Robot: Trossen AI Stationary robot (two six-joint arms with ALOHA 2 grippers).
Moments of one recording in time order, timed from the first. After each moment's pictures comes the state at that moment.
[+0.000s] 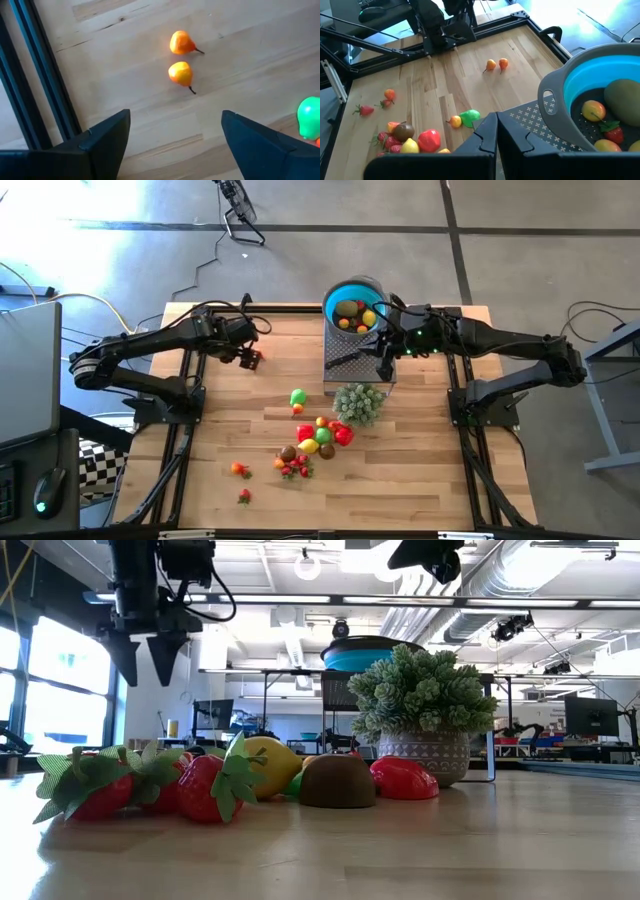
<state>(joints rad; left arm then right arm) 0.41 1.16 0.99 -1.15 -0.26 -0.82 -0.18 1.20 1.20 -0.52 0.00 0.21</state>
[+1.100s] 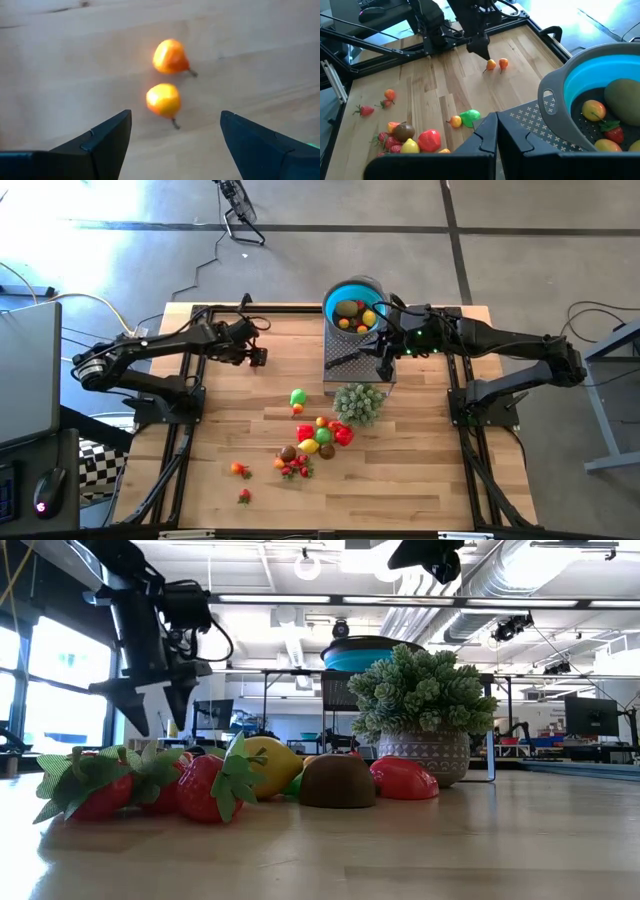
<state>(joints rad) 0.55 1.20 0.72 -0.69 -0.12 -0.84 -0.18 1.20 1.20 -0.52 0.00 0.22</state>
